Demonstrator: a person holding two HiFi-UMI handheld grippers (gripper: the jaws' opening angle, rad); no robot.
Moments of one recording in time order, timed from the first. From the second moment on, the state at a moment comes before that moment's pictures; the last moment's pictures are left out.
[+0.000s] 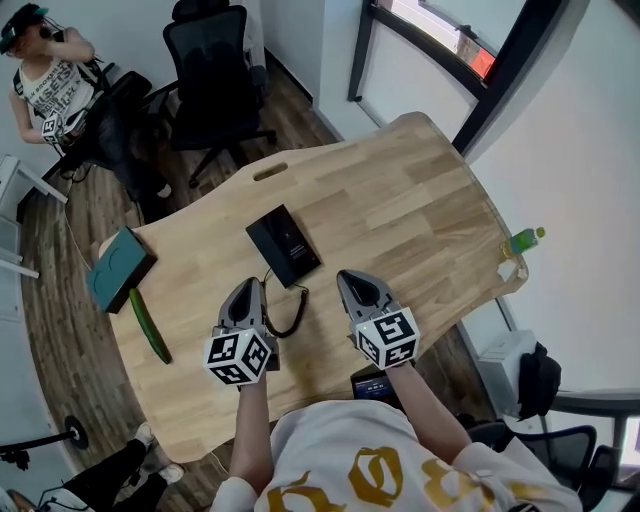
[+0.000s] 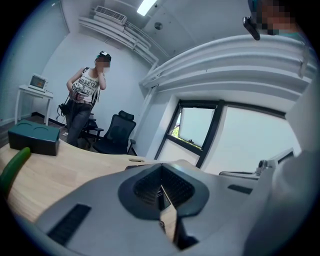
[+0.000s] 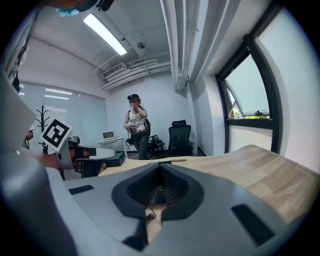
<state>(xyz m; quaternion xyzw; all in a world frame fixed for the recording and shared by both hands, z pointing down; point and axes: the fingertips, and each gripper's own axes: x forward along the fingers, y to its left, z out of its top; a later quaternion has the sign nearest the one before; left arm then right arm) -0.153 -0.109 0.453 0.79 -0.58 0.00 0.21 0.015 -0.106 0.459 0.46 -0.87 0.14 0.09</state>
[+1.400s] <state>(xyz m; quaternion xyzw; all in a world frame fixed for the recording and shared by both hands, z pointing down) -0.156 -0.161 0.559 0.77 -0.57 0.05 0.30 0.000 -0.169 0.536 0.43 -0.87 0.20 0.14</state>
